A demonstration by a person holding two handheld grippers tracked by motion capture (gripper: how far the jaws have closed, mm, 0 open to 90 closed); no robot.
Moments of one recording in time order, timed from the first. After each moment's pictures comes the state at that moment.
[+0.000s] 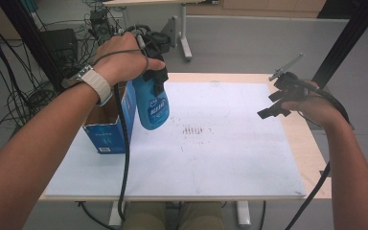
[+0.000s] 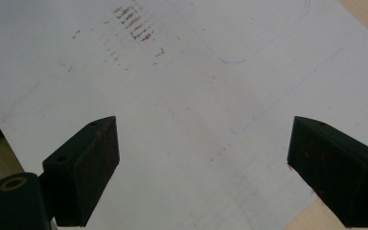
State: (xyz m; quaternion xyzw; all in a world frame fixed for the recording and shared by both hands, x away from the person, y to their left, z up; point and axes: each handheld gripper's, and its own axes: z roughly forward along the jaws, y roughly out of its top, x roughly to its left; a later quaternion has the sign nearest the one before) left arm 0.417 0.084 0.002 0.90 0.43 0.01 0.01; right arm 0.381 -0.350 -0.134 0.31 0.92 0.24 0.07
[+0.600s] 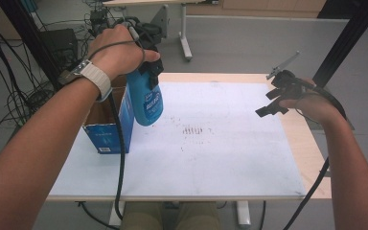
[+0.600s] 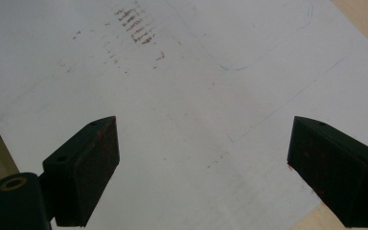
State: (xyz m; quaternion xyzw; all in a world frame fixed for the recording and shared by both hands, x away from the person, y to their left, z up) left arm 0.415 0.095 0.018 0.87 0.49 0.02 0.01; right arm 0.390 -0.348 -0.135 0.29 0.92 0.25 0.07
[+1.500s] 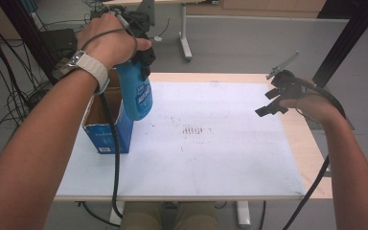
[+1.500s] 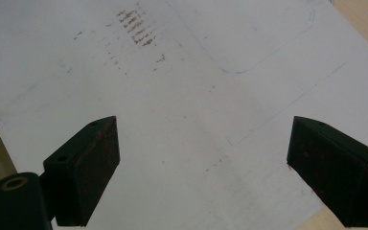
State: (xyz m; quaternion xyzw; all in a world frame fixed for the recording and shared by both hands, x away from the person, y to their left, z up) left arm 0.413 0.113 0.037 0.84 0.55 0.03 0.01; right arm 0.394 -0.350 -0.138 0.28 0.92 0.25 0.06
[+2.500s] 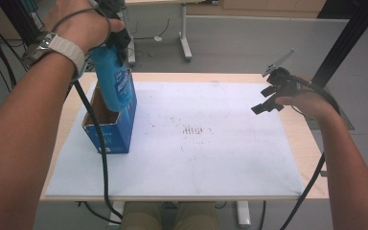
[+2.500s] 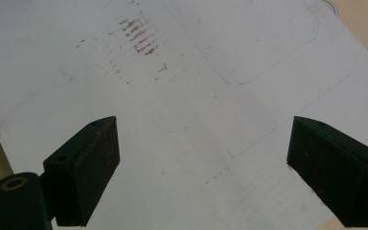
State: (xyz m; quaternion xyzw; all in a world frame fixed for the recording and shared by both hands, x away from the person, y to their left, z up) left arm 0.410 0.161 0.065 0.78 0.62 0.04 0.03; right arm 0.404 -0.343 -0.138 0.28 0.92 0.26 0.06
